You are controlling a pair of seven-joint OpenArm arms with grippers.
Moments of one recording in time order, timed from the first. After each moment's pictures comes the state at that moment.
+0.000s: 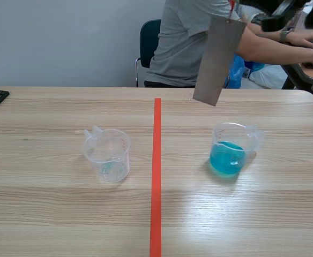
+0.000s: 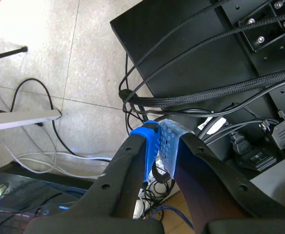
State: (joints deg) left arm 53.1 -34.9 -0.4 62.4 1.9 -21.5 -29.6; right arm 7.2 32.3 5.5 120.5 42.0 38.9 -39.4
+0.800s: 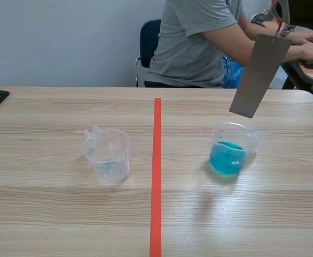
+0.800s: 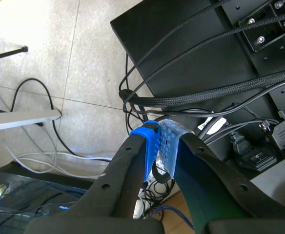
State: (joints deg) left arm 53.1 -34.9 -0.4 62.4 1.9 -21.5 -29.6; right arm -1.5 50.2 8.6 110.3 43.9 39.4 -21.3
